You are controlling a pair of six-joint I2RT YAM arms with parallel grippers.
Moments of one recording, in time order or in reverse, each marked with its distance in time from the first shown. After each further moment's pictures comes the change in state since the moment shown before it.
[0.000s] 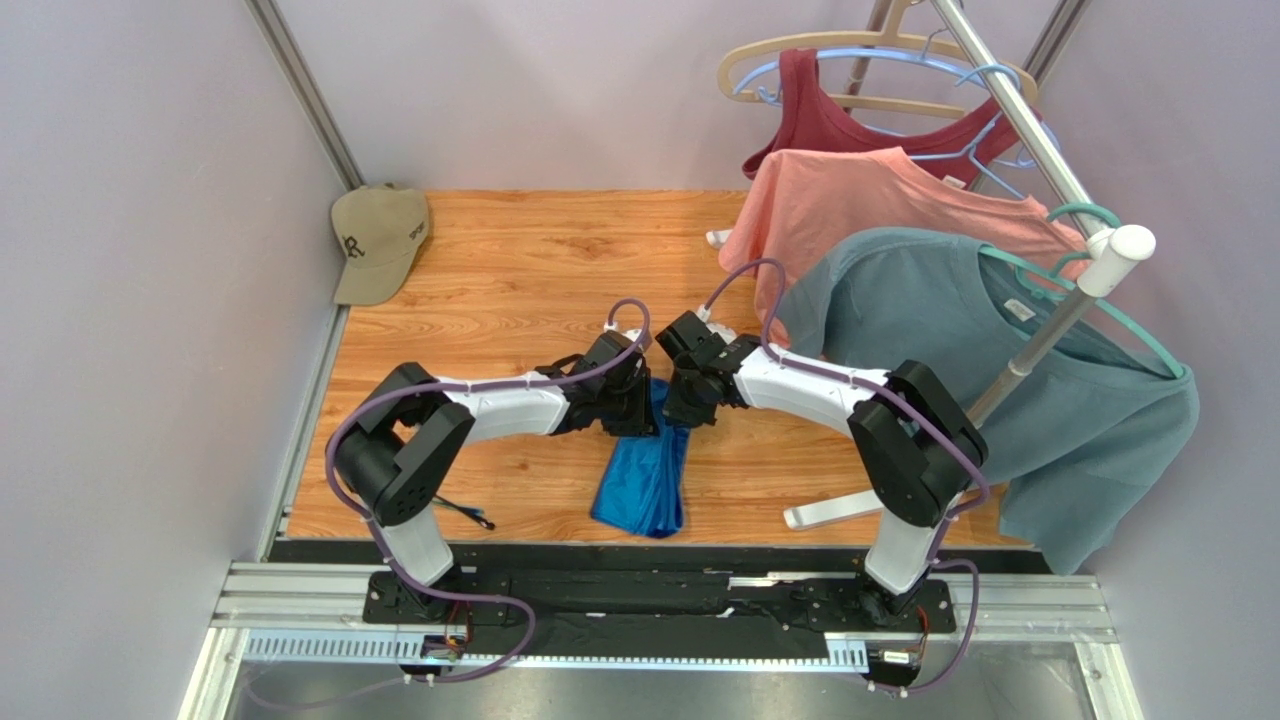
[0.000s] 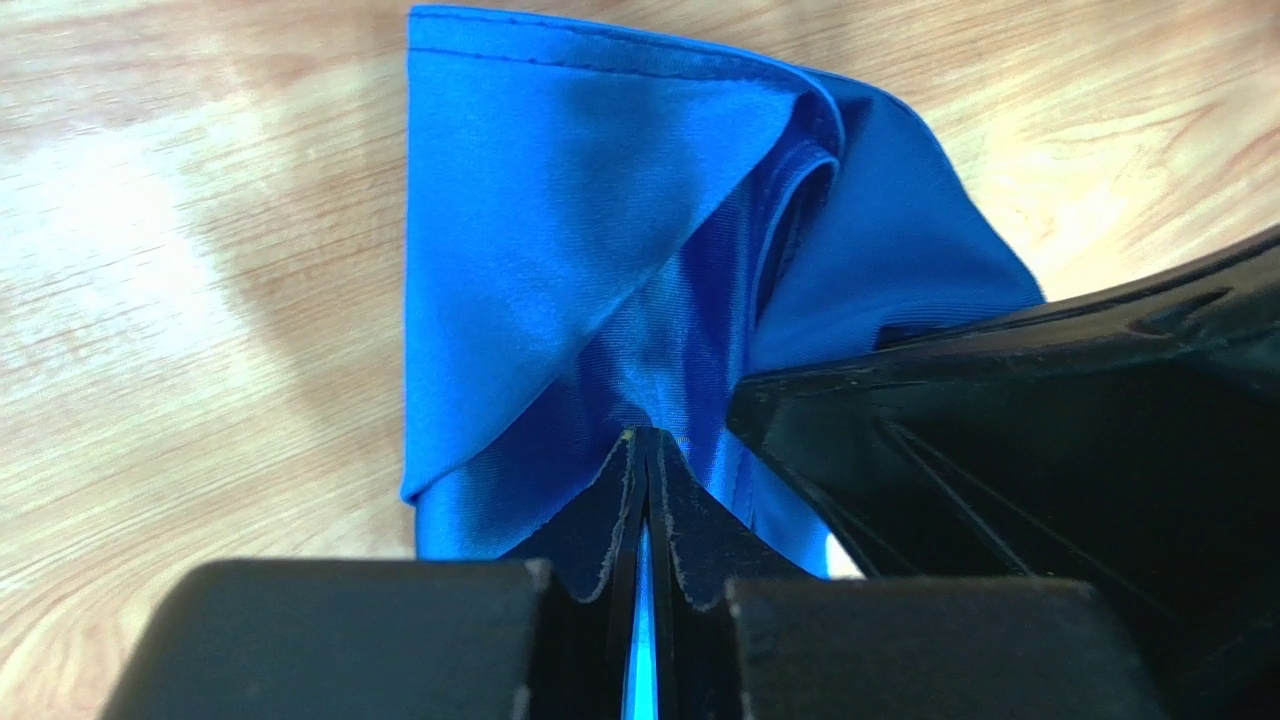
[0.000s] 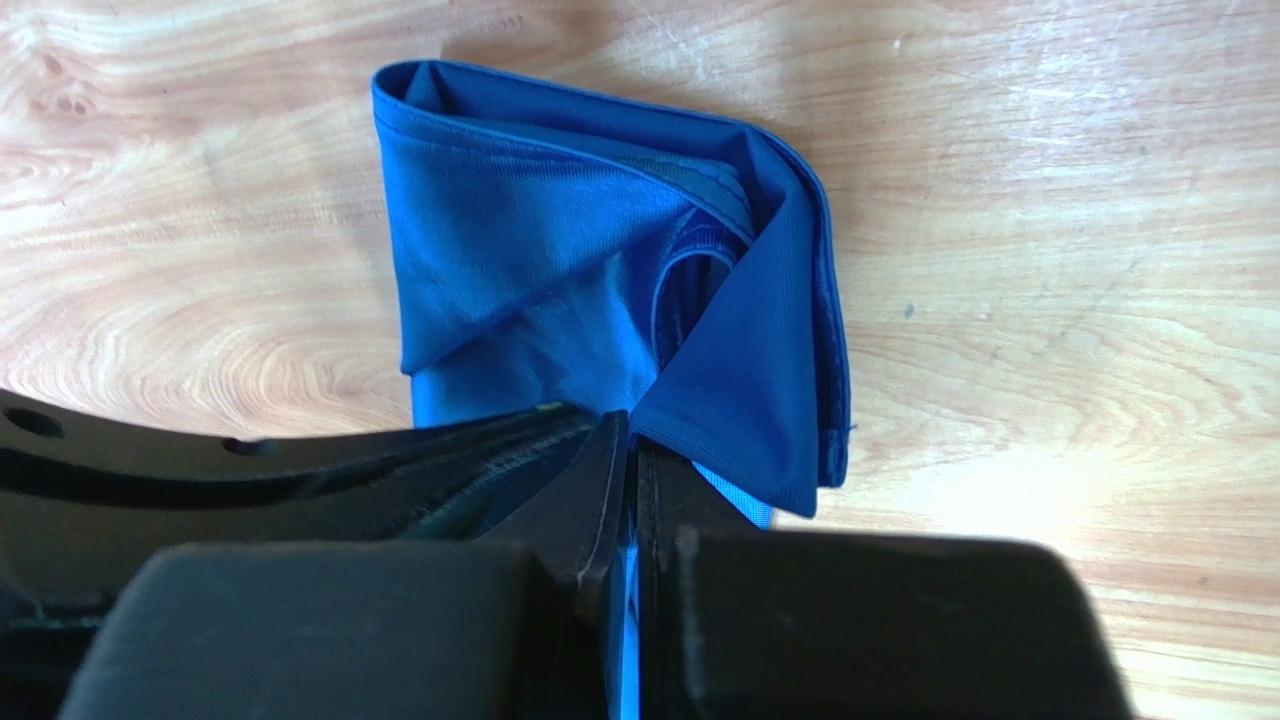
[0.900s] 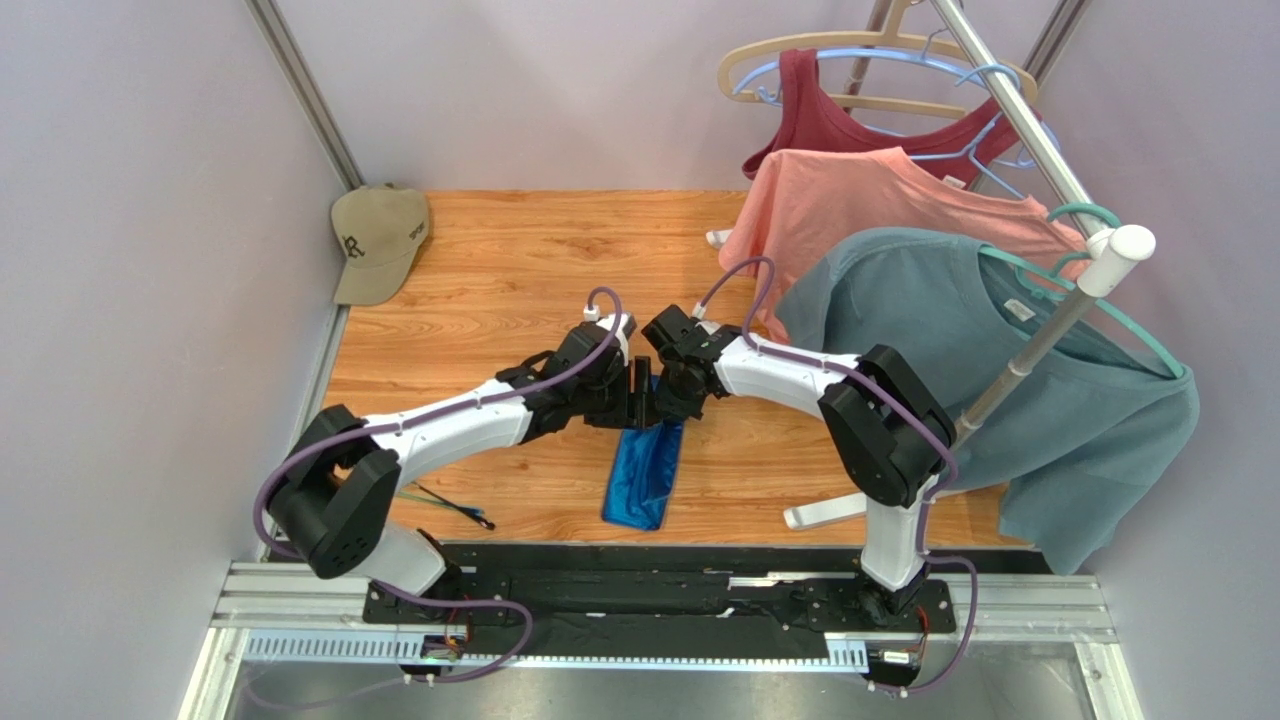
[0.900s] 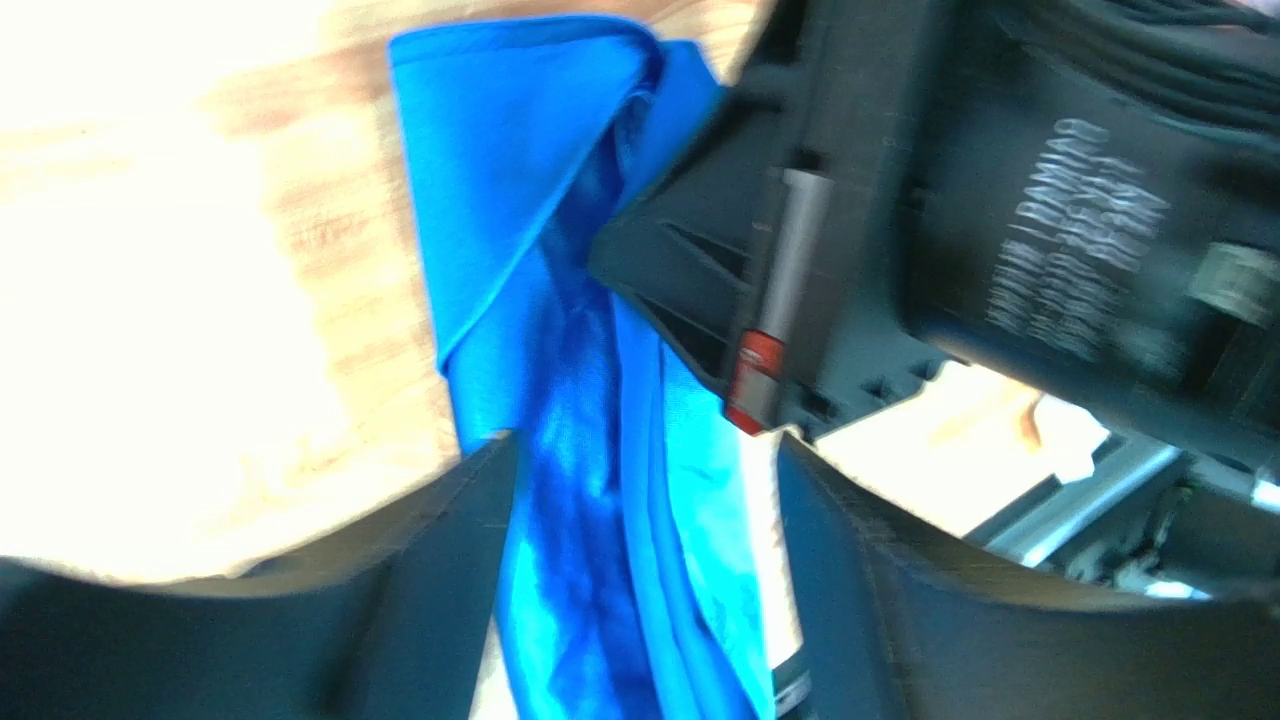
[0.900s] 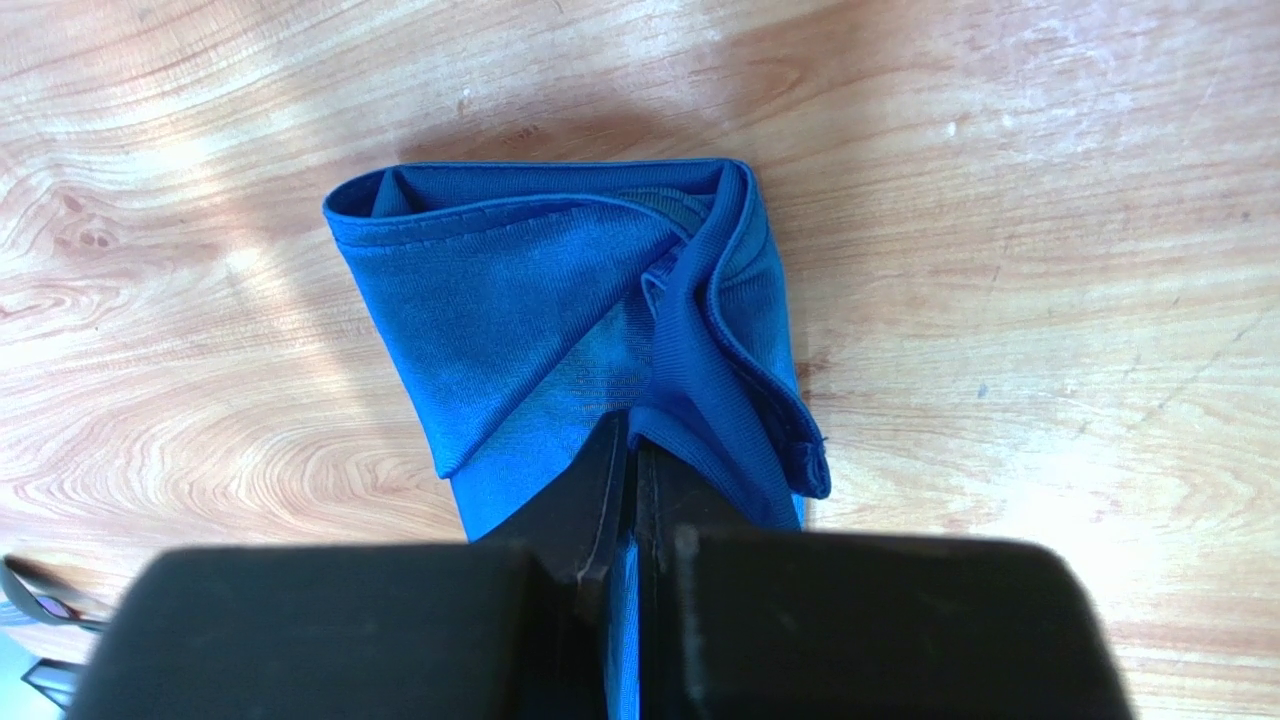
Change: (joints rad) left arm 0.002 -0.237 -0.039 -0.102 -0.055 0.054; right arm -0.007 0.124 0.107 -0.028 0.027 0.102
